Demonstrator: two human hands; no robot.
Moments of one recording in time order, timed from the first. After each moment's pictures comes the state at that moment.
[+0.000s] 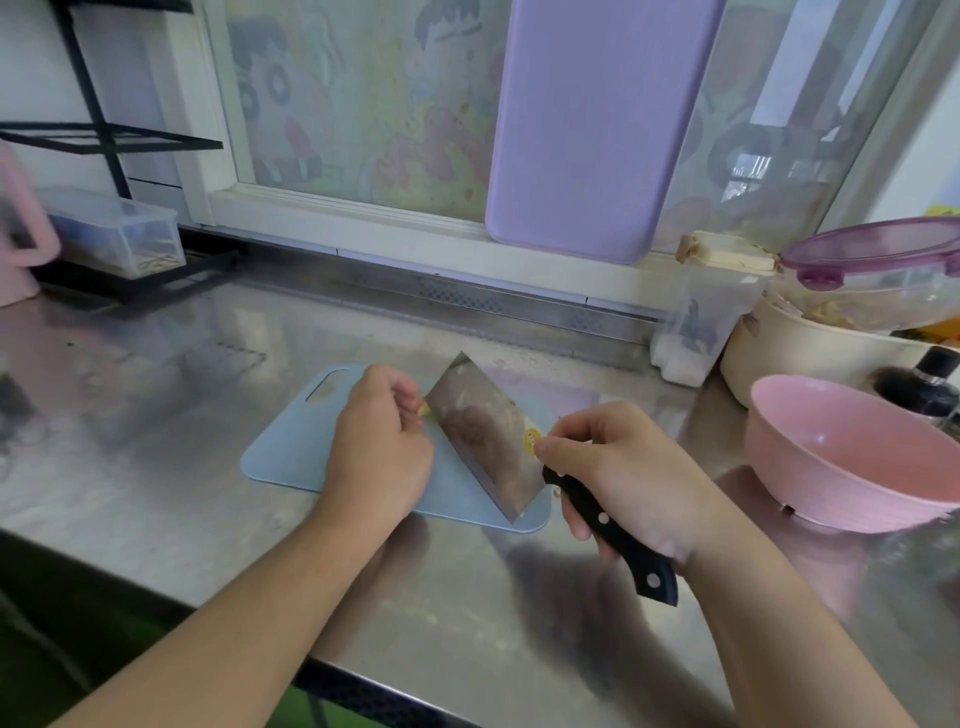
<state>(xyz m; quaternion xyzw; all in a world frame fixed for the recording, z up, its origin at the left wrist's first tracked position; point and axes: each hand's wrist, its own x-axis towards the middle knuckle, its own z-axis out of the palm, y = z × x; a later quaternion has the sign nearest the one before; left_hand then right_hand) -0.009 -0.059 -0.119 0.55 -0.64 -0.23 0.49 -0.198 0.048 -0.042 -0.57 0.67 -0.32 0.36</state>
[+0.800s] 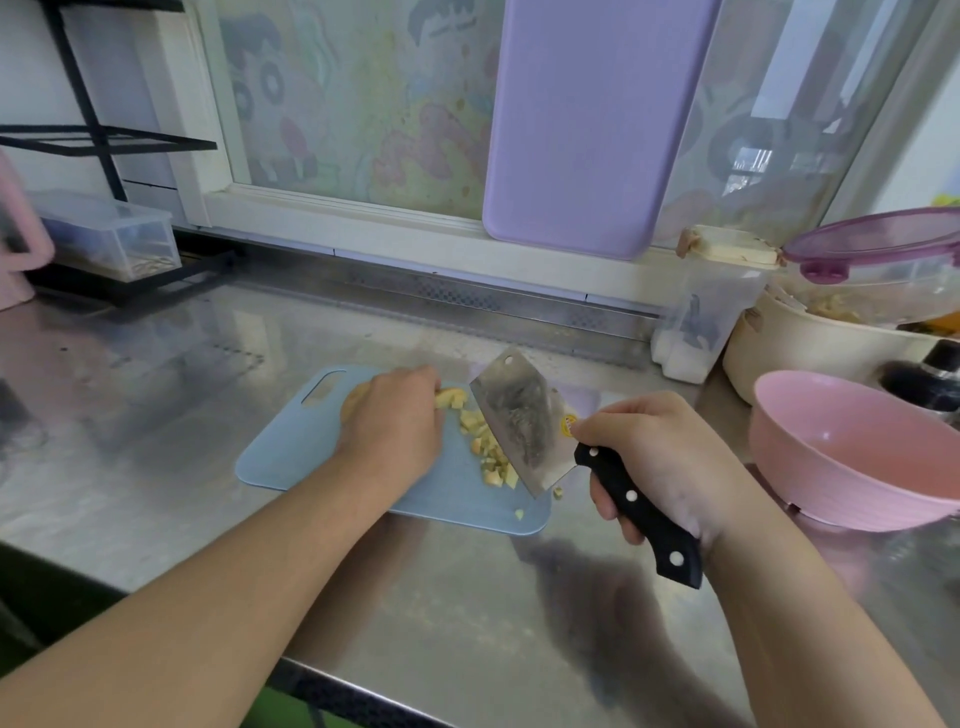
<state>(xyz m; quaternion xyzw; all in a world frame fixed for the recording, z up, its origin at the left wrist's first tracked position) -0.017 -0.091 -0.103 0.58 -0.77 -0.05 0.25 -0.211 0.046 -0.035 -0.47 0.69 -0.39 0.39</state>
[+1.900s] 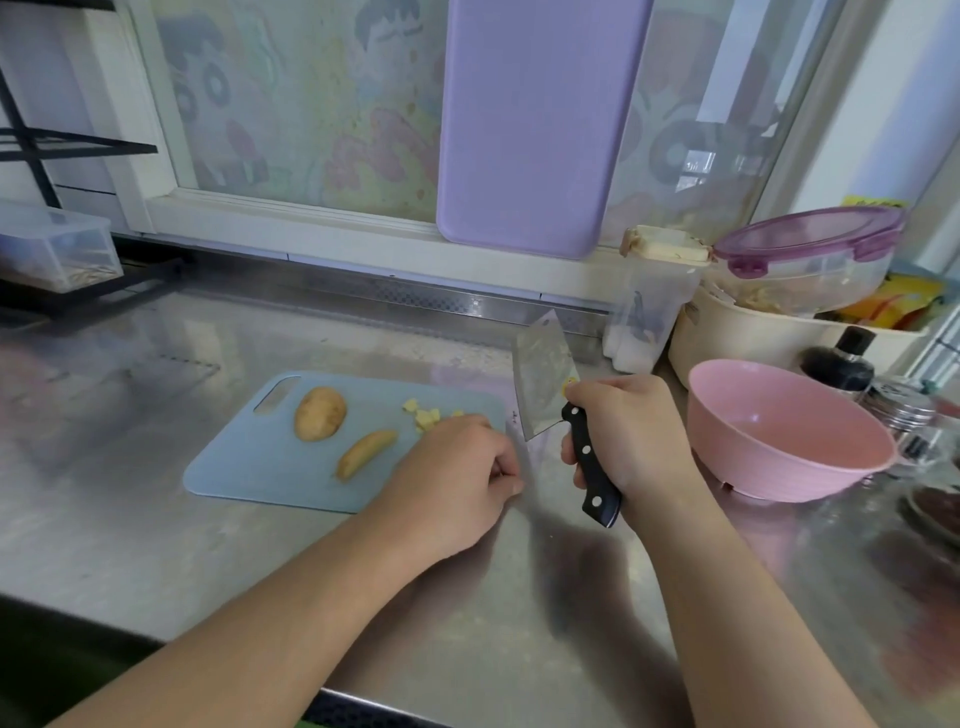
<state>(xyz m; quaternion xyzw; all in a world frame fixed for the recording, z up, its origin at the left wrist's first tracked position) -0.073 -0.022 -0.105 0.41 -0.86 -0.17 0.26 -0.227 0.036 -0.046 -0.38 0.67 -0.56 0.30</state>
